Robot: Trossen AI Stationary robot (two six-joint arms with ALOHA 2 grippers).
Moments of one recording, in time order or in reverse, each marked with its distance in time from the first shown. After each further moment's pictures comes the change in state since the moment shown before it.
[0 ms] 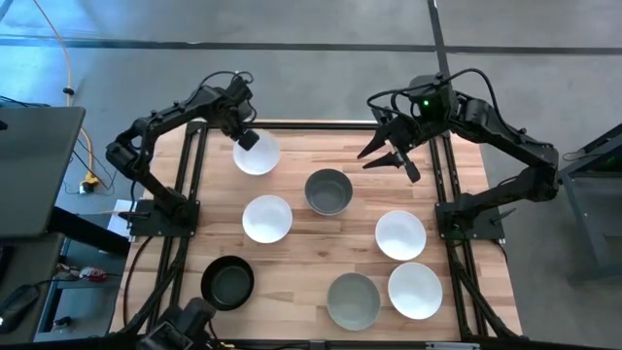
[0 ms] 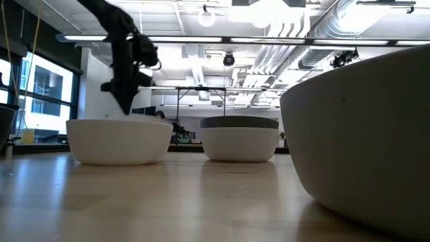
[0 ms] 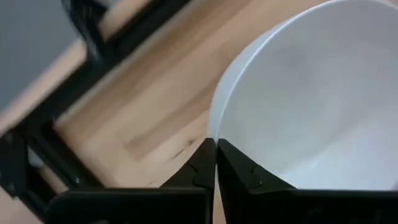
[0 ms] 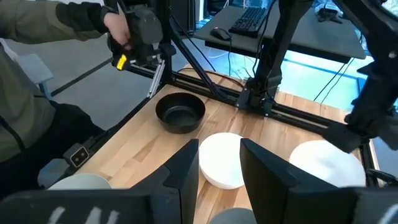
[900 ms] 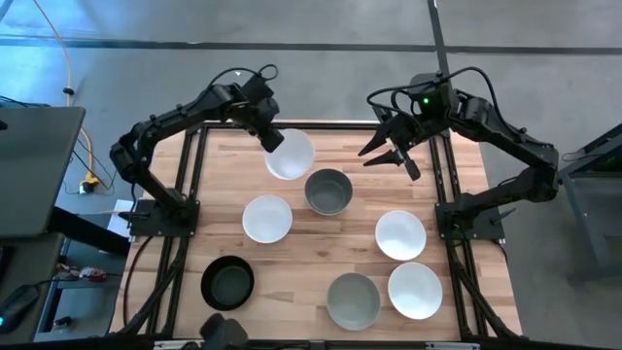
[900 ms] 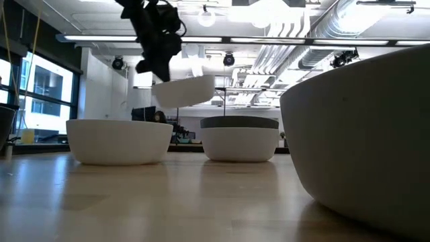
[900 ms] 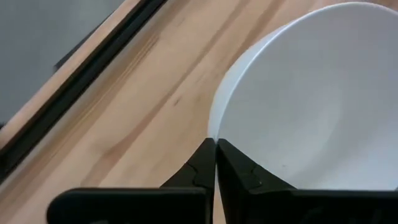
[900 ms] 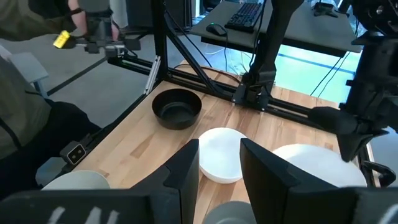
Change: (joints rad) left arm -0.242 0.000 0.218 0.041 0.210 -0.085; right arm -0.023 0.000 0.000 -0.020 -0.004 -0.007
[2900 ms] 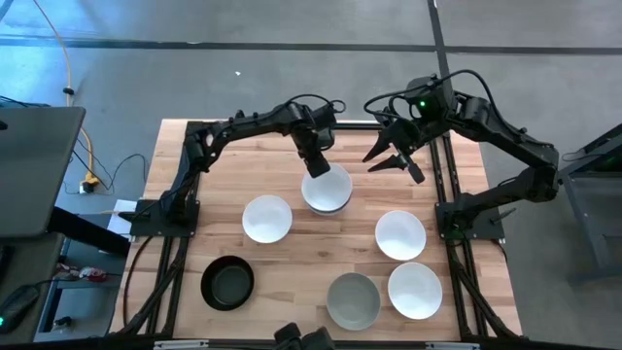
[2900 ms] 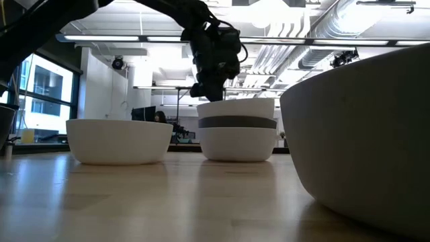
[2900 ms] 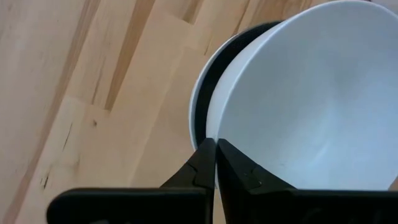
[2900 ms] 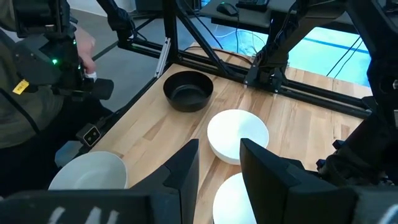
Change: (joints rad) left arm -0.256 0.574 0.525 -0.173 0.073 0.034; right arm 0.000 0.000 0.000 -0.106 -0.010 -0.042
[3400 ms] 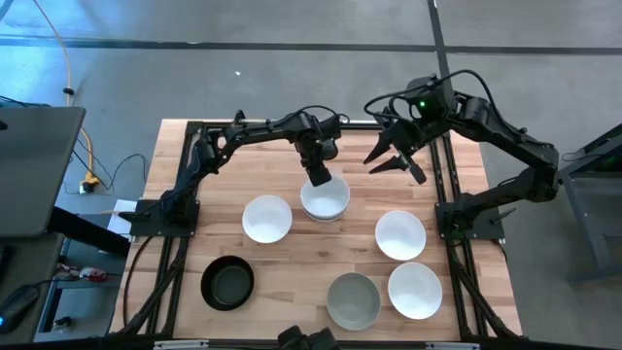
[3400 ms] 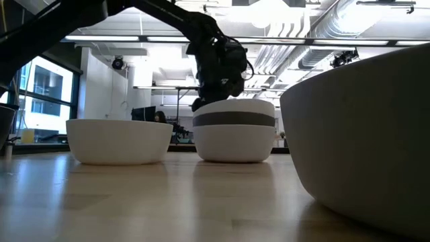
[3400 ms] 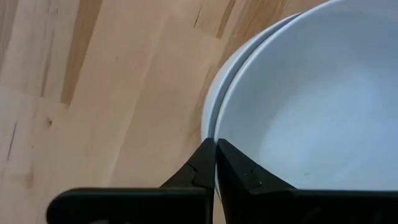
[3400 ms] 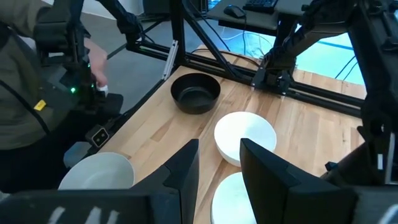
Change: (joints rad) left arm -0.020 0.100 0.001 -0.011 0.034 0.018; right arm 0.000 0.000 0.000 -0.008 -0.032 0.000
